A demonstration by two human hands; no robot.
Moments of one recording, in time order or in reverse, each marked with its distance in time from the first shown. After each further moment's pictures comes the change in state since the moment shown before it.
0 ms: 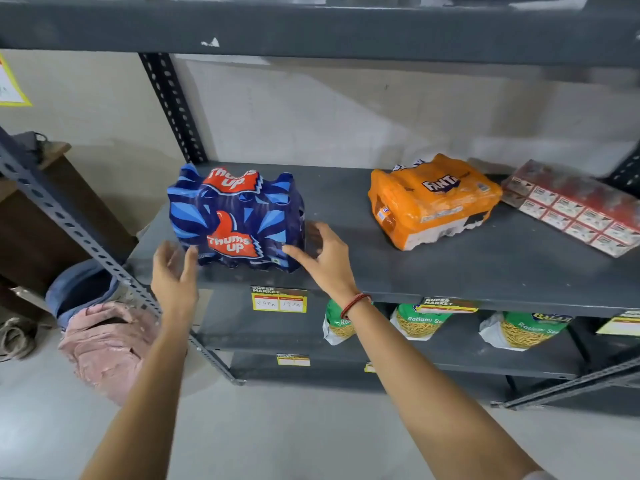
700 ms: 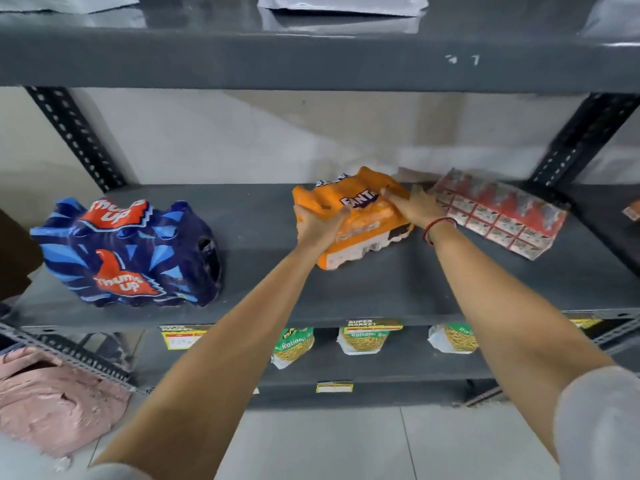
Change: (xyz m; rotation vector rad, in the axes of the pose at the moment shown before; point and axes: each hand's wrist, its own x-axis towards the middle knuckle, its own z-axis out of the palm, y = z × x) left_hand -0.102 0.169 0.303 0.042 -0.631 -0.216; right_hand 0.120 0.080 -0.290 -0.600 0.011 0.537
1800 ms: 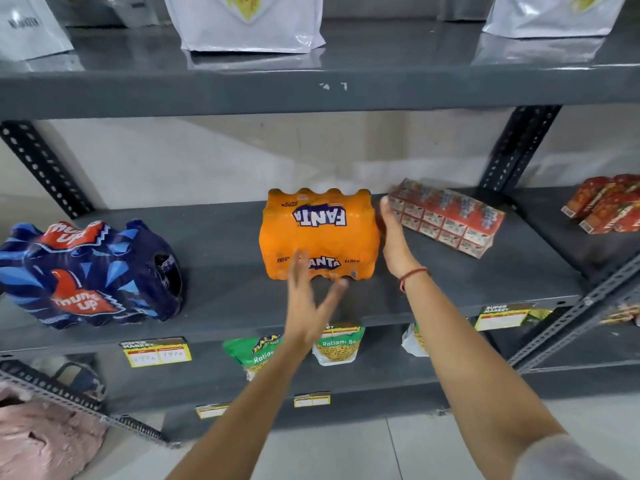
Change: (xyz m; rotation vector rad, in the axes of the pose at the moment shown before) left_hand -0.094 -0.088 0.048 0.119 -0.005 0.573; right_hand -0.076 0.042 -0.008 1.023 -0.100 -0.180
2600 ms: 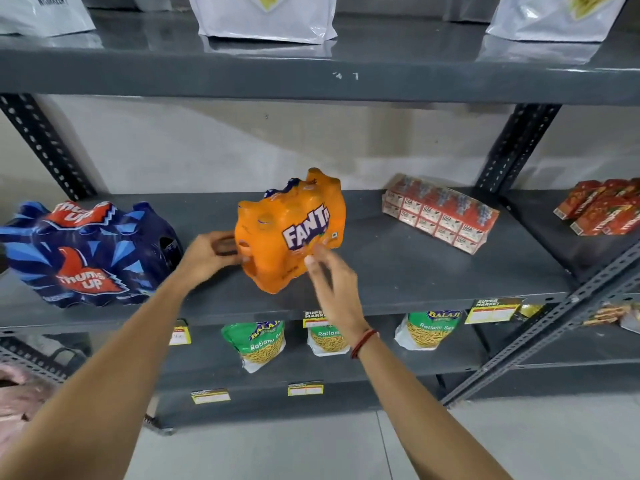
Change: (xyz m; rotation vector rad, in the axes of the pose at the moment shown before) left_hand 0.082 -0.053 -0.160 0.110 -0.204 -0.194; right_hand -0.096 0.046 0.084 -0.374 0.016 -0.359
